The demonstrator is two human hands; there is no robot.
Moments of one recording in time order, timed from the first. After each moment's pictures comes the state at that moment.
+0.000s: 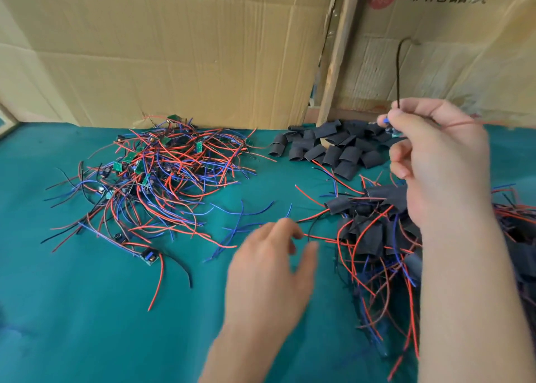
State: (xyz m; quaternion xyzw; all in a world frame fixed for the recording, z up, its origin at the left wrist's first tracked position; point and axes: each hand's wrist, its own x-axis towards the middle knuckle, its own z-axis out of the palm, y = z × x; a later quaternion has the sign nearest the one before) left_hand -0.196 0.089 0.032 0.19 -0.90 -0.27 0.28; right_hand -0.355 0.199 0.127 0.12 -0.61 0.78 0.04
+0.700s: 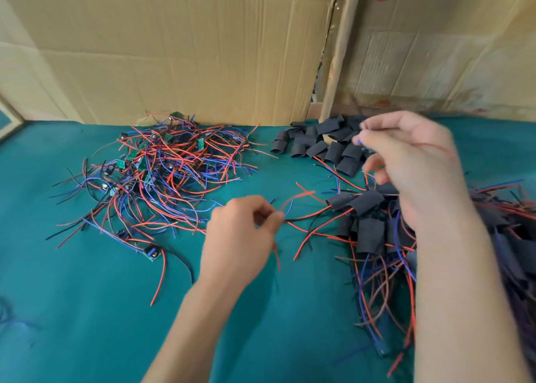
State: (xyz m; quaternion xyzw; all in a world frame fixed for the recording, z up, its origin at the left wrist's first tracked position) left_hand -0.213 0.044 0.049 0.28 -0.86 -0.37 0.19; right_hand -0.357 0.194 0.111 0.16 -0.72 0.68 0.01
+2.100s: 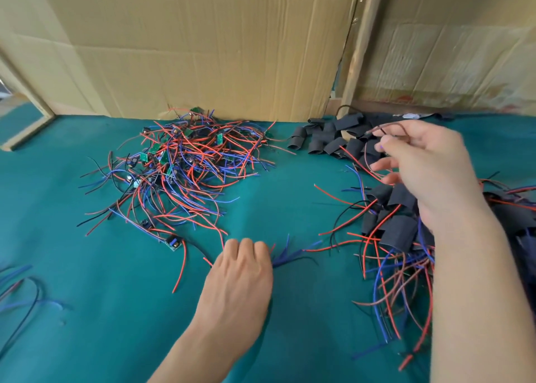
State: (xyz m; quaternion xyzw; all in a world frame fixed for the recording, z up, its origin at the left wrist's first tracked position) left_hand -0.148 0.053 0.024 0.13 -0.99 0.05 0.00; right_hand -0.363 0.192 0.100 0.18 -0.75 0.64 -0.03
